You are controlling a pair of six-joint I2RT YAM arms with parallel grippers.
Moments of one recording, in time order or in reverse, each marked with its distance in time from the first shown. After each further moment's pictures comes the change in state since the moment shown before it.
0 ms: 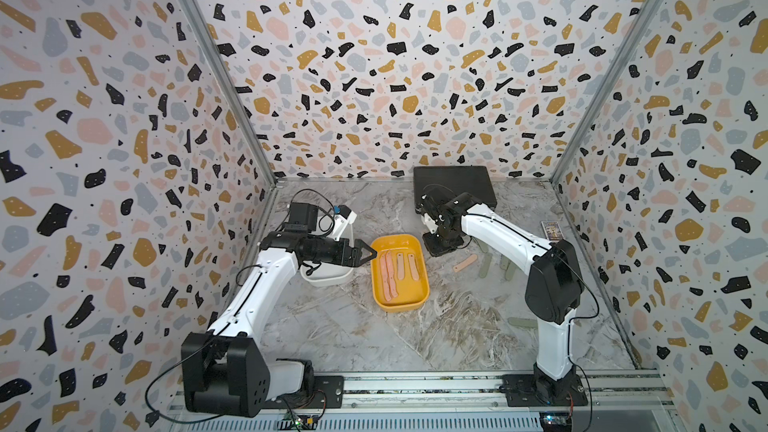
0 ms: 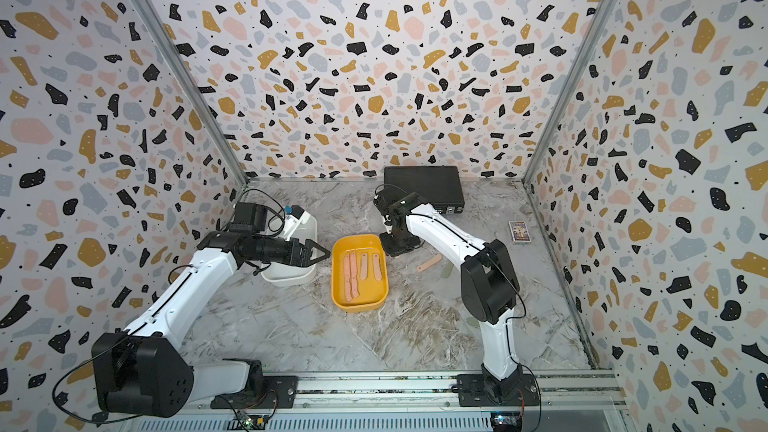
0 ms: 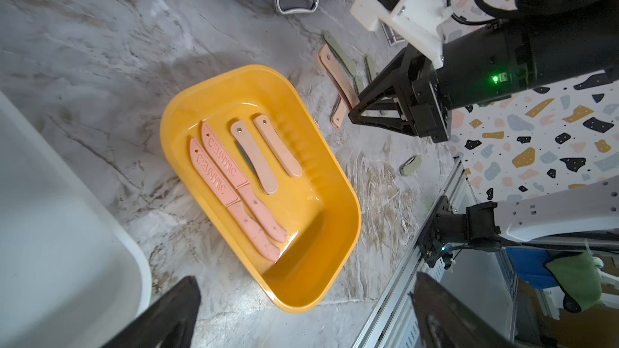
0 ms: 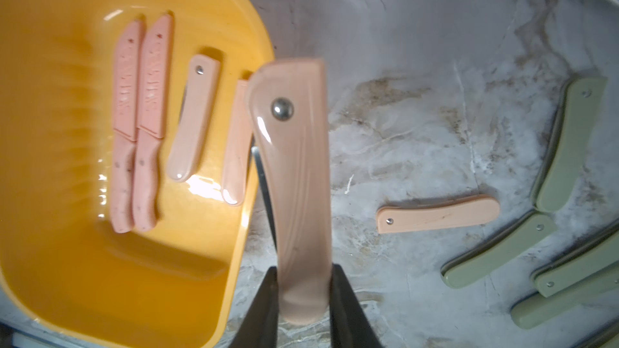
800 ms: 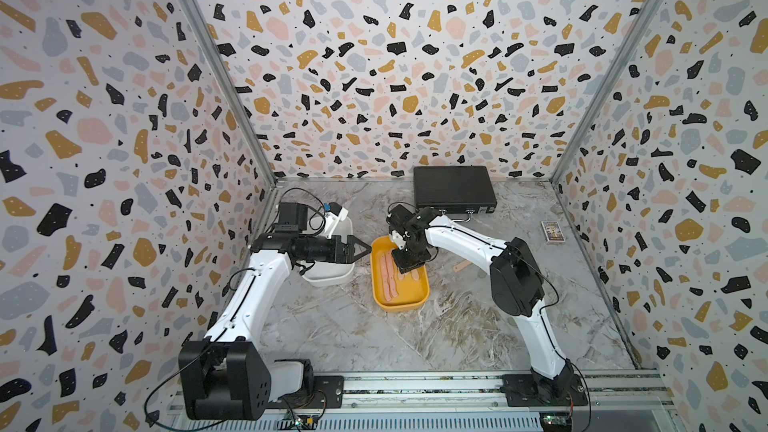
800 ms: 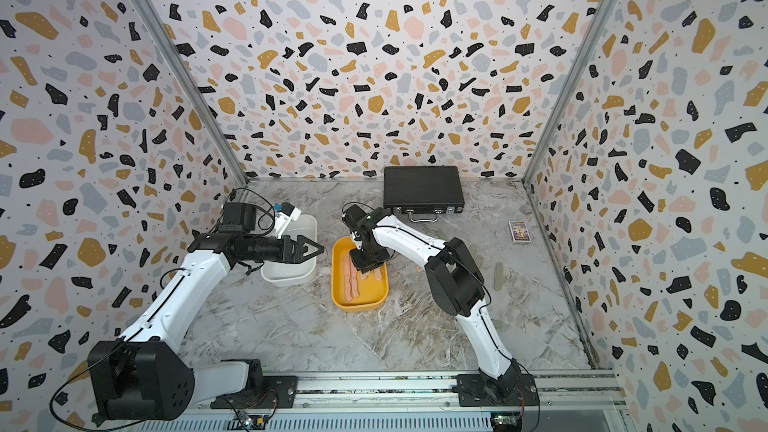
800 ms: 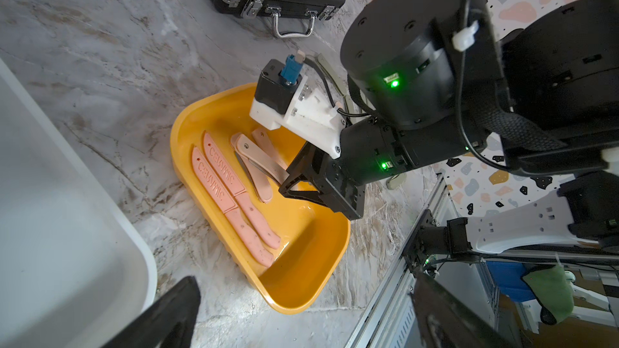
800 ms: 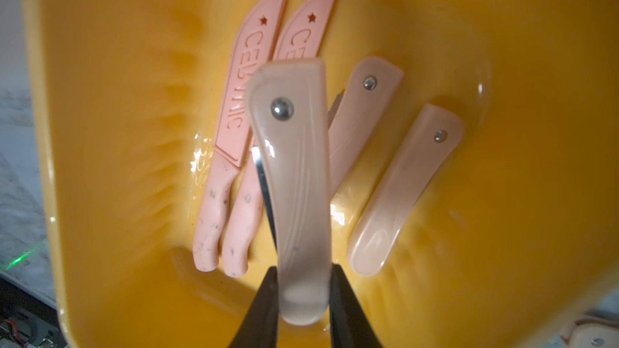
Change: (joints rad) left arm 0.045 -0.011 0.000 0.000 0.064 -0.015; right arm 0.119 0.238 0.115 0.063 -0.135 0.061
